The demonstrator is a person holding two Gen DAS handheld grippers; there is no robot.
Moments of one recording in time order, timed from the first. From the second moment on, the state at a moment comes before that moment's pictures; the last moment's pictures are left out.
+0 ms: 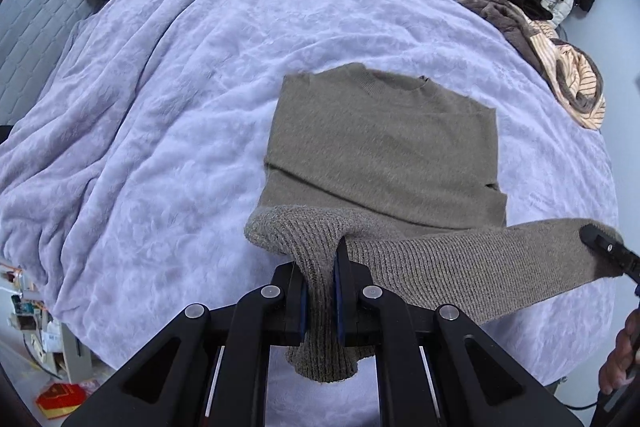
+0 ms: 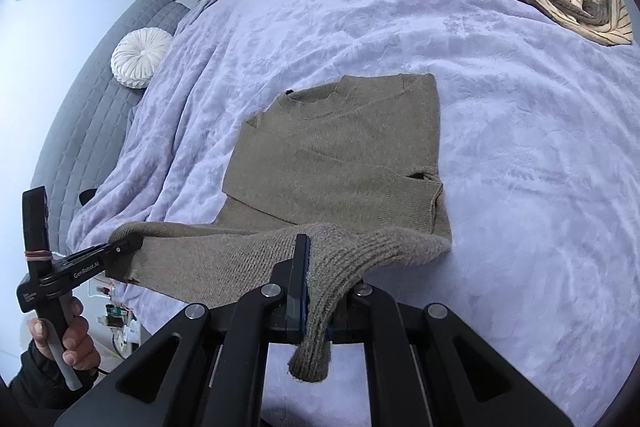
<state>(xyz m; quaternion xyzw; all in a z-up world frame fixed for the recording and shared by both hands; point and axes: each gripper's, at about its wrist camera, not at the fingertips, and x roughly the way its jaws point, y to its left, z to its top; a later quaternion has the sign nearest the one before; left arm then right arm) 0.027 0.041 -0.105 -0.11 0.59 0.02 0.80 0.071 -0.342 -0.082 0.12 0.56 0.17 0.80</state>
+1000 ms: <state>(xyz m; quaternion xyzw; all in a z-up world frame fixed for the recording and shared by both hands) 0.061 0.076 -0.121 -0.13 0.60 -0.01 0.79 0.093 -0.302 -0.068 0.07 0.57 0.12 0.81</state>
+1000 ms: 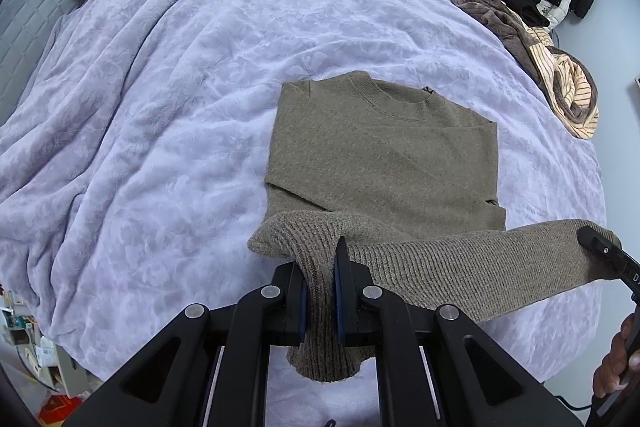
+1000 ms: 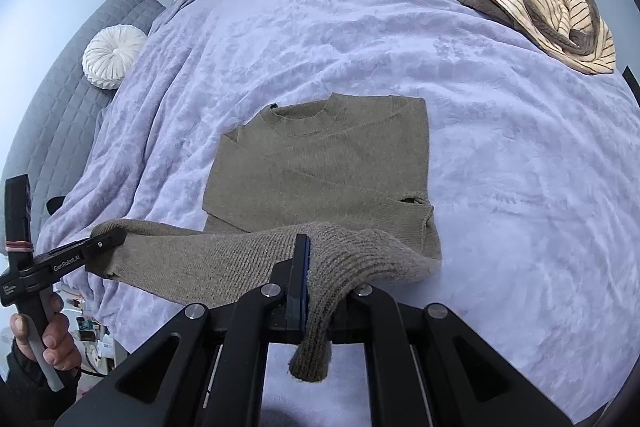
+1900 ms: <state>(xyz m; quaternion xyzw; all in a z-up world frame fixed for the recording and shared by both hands) 0.182 0.049 -0.208 -0.08 0.66 -0.01 0.75 0.204 -0.304 -0.150 0.06 0.62 0.06 0.78</state>
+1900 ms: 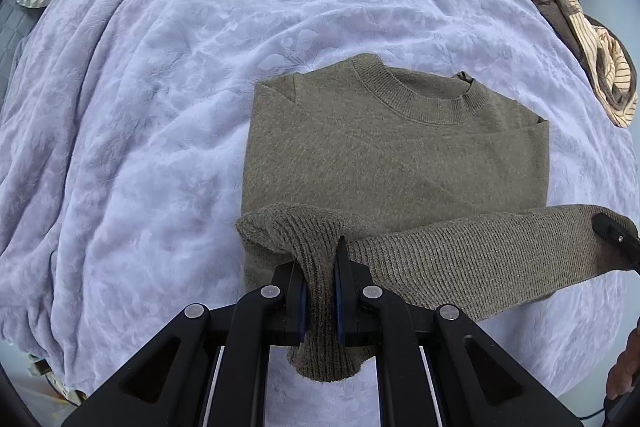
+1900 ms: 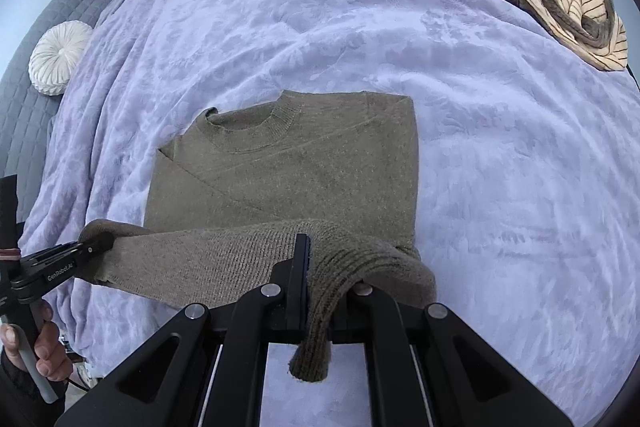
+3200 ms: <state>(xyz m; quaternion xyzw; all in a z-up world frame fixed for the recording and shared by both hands) 0.254 0.065 -0.304 -0.17 0.69 -0.04 0.71 0.281 -0.324 -0.252 0.12 0.66 0.07 0.74</state>
